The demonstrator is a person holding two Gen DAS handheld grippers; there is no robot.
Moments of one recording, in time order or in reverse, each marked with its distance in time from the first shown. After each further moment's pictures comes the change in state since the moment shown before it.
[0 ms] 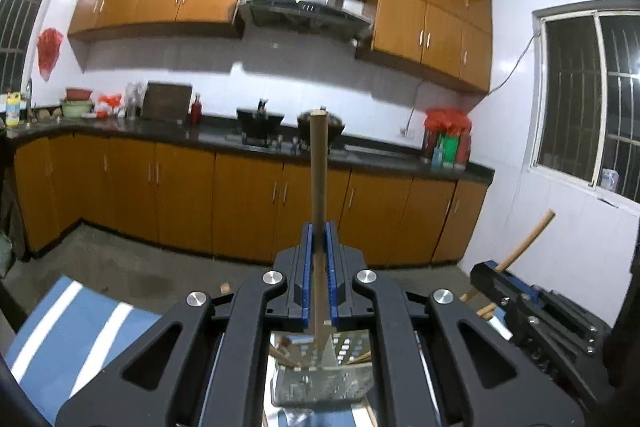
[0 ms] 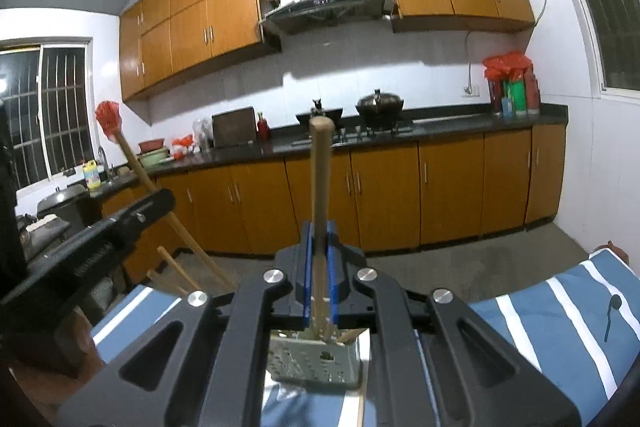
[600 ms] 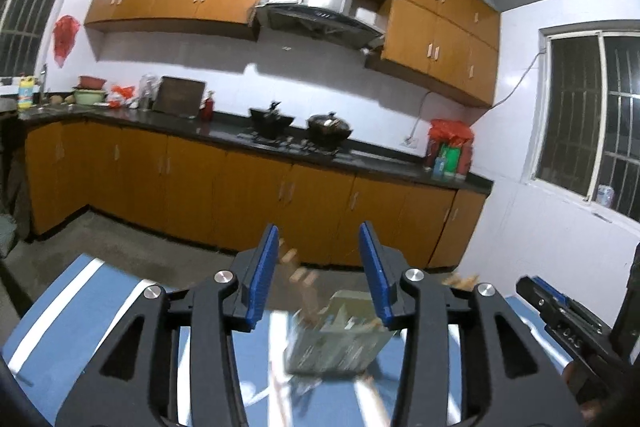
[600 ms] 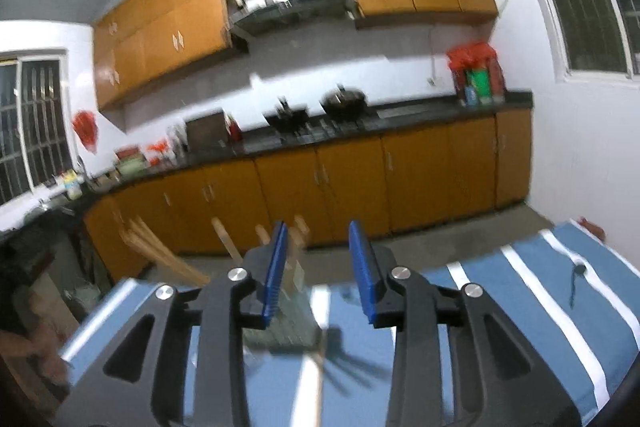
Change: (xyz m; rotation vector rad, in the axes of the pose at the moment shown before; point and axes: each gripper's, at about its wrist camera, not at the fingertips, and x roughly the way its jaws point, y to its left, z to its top) left arm -0.073 0.034 -0.012 -0.053 -0.012 0.027; right arm -0.068 -0.050 -0.043 0.066 0.042 -0.110
